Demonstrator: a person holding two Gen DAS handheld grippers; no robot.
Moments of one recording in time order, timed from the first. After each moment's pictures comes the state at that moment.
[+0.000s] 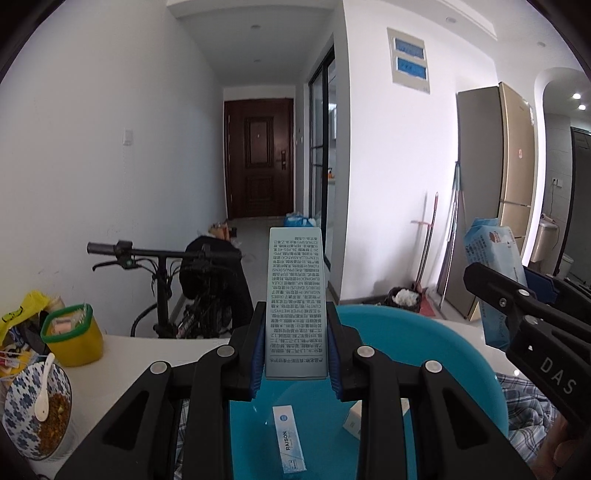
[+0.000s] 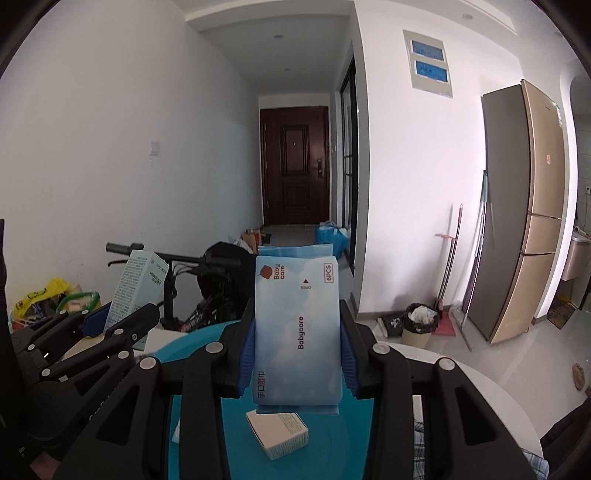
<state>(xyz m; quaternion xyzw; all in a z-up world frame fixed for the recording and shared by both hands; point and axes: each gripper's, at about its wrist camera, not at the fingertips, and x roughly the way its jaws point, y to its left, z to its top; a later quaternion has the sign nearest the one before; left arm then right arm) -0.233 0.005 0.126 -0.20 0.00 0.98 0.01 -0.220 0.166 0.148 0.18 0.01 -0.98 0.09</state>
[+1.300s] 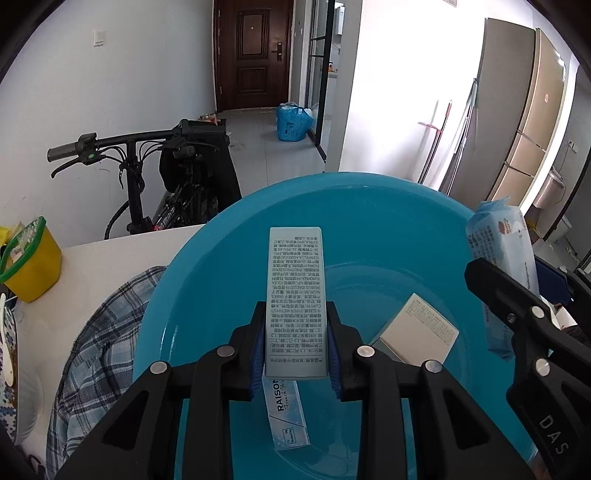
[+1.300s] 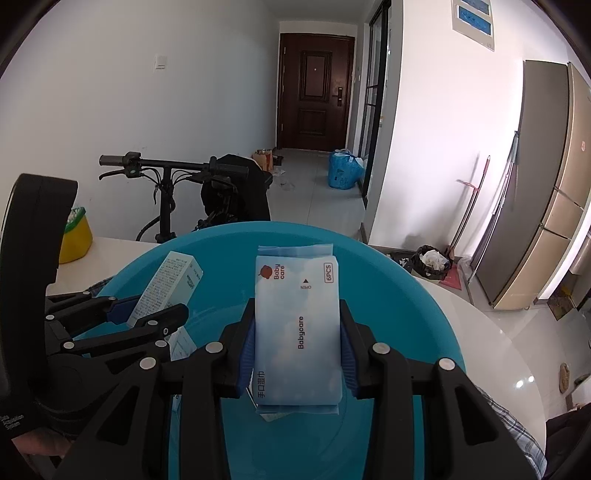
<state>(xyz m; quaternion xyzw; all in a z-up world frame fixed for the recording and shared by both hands) -0.305 0.002 0.025 -0.42 -0.02 0.91 0.02 -0.268 0.152 0.077 0.32 0.06 -0.94 0.11</state>
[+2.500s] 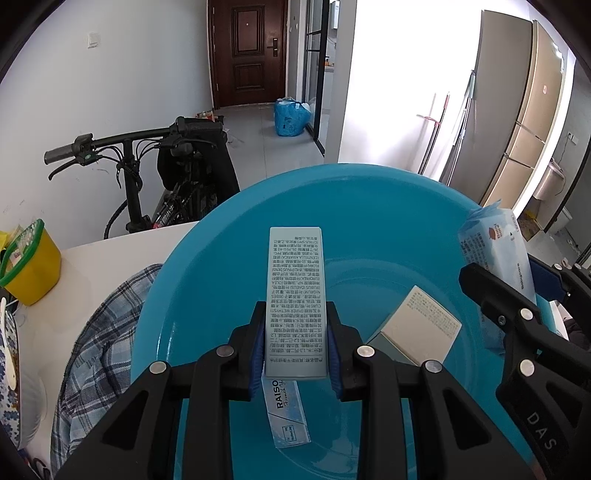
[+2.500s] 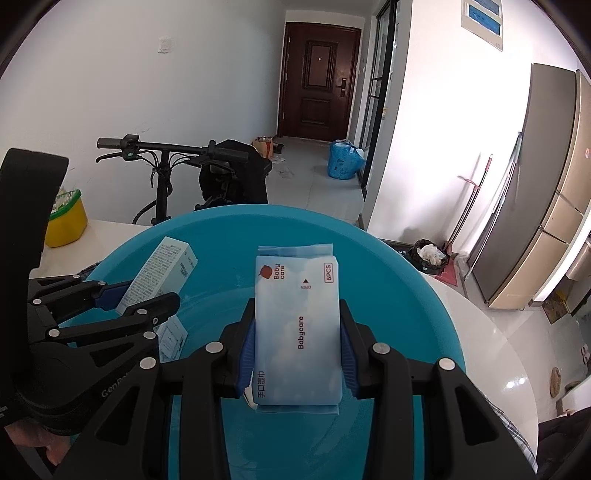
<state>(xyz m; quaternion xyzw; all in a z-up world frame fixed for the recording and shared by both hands) -0.308 0.002 0.022 -0.43 -0.01 0.90 0.03 -0.275 0.146 0.068 0.34 0.09 -0.93 0.10</state>
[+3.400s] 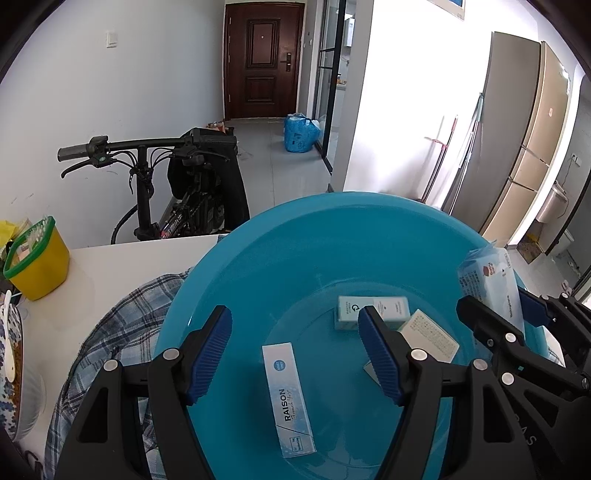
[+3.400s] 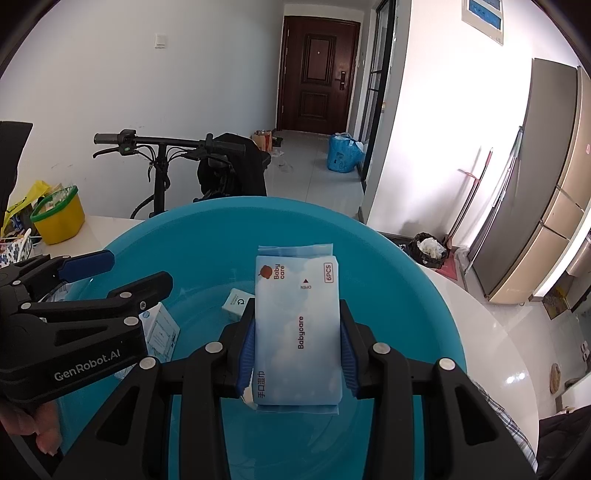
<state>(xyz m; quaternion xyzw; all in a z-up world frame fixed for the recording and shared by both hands) -0.305 -0.010 0.036 -0.40 -0.03 0.92 0.01 -0.276 0.148 0.064 0.36 0.08 -0.93 0.10</state>
